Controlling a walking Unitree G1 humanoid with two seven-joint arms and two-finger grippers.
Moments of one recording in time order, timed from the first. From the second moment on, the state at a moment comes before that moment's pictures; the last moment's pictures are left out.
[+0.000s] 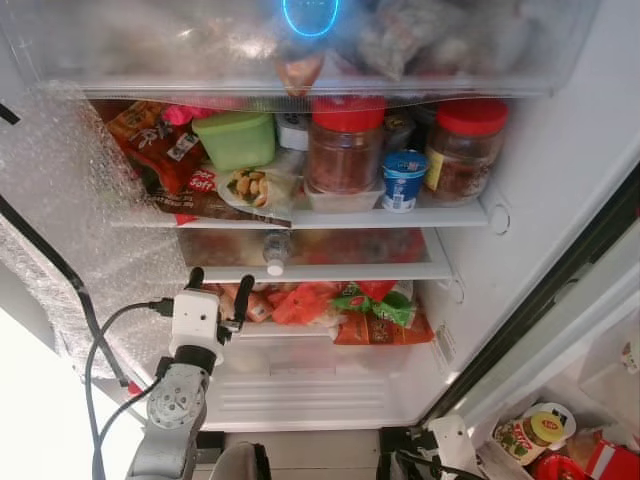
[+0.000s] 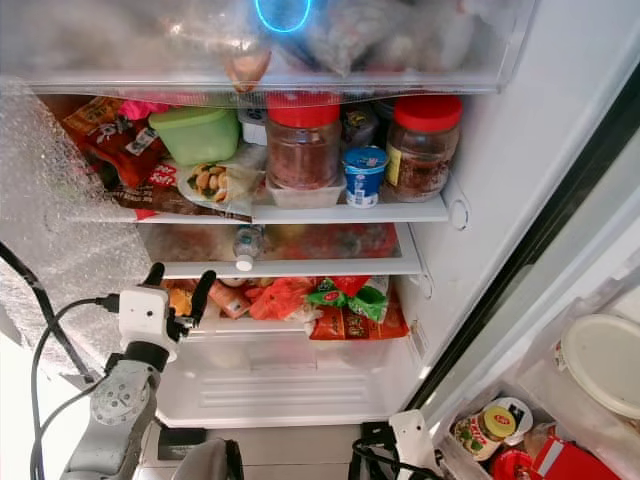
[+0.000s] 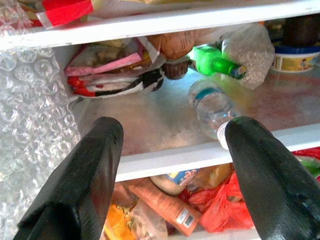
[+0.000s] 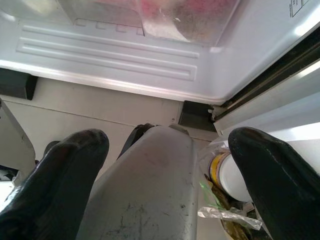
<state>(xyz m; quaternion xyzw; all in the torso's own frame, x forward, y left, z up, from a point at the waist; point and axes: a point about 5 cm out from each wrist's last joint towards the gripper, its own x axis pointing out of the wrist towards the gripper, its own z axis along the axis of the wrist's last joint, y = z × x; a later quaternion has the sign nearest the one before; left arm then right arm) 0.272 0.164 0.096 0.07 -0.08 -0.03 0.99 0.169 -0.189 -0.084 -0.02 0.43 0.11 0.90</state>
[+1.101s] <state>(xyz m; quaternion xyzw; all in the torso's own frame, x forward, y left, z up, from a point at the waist) 0.270 0.160 0.099 0.06 -0.06 -0.02 1.00 0.169 -0.197 -0.083 -0.02 0.43 0.10 0.90</state>
